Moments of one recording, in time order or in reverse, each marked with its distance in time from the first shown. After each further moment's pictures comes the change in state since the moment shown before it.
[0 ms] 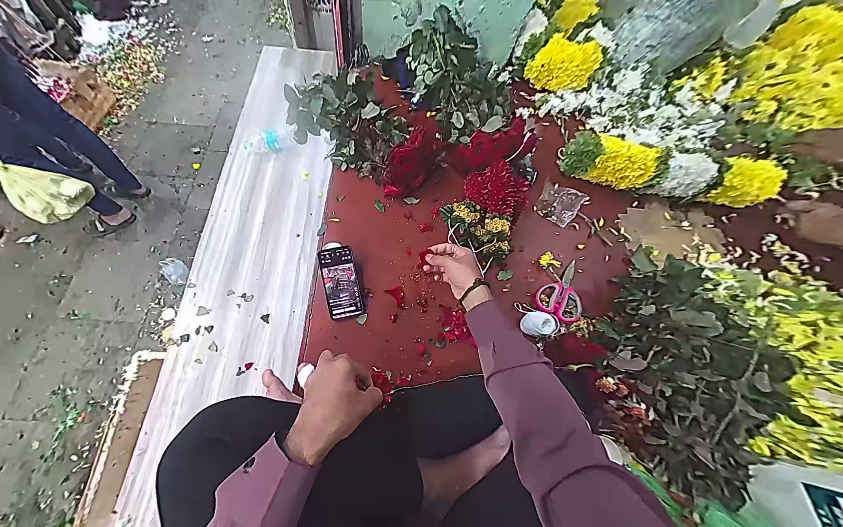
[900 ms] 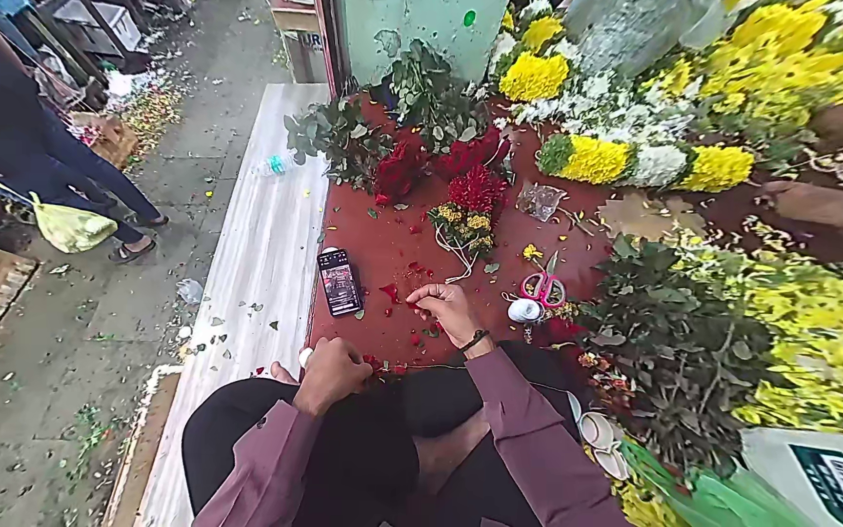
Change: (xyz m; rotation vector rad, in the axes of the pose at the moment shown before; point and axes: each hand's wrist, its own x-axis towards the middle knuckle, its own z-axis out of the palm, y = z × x) left_hand 0.015 -0.007 0.006 0.043 -0.008 -0.069; right_hand -0.140 0.004 -0.001 0.065 -0.237 -0.262
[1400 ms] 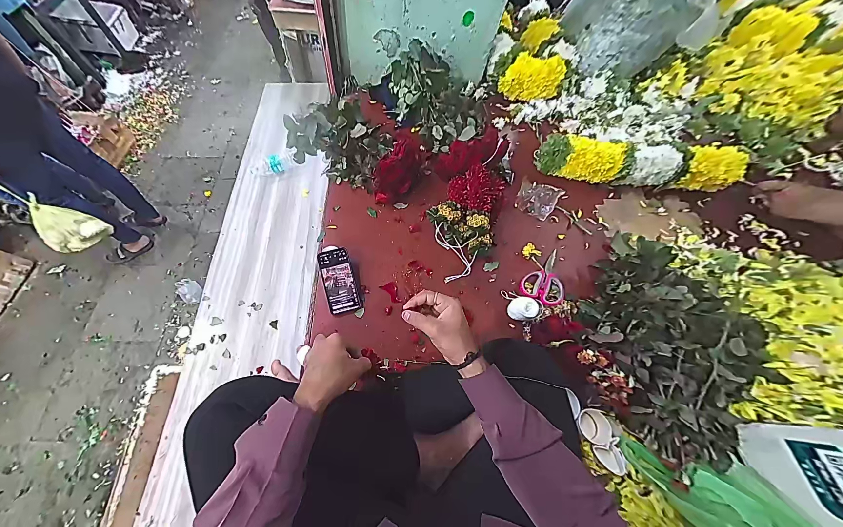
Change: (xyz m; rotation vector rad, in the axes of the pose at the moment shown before) left_hand 0.000 -0.004 -0.001 -0.051 0.057 0.032; right_hand -0.030 -0.008 0.029 -0.040 0.090 -0.208
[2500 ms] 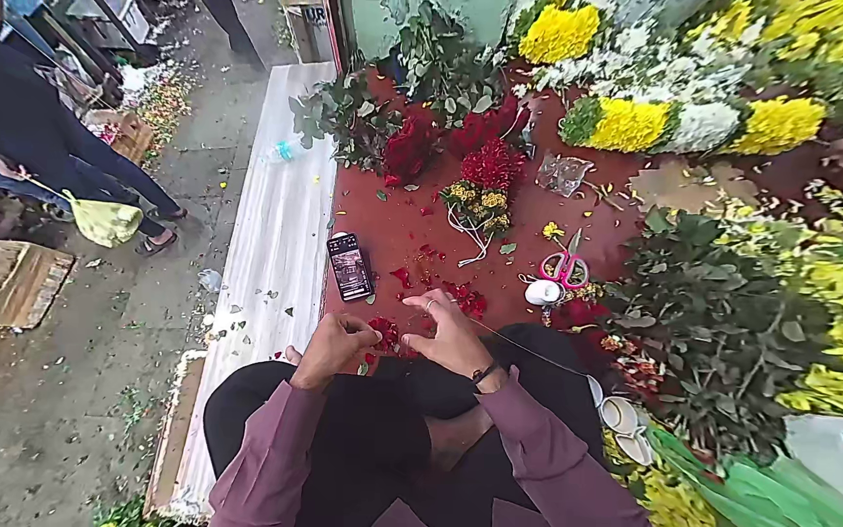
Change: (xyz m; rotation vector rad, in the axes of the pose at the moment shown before) left_hand -0.004 -0.005 -0.014 -0.530 0.010 0.144; right_hand -0.034 -0.006 0.005 -0.627 -0.206 0.048
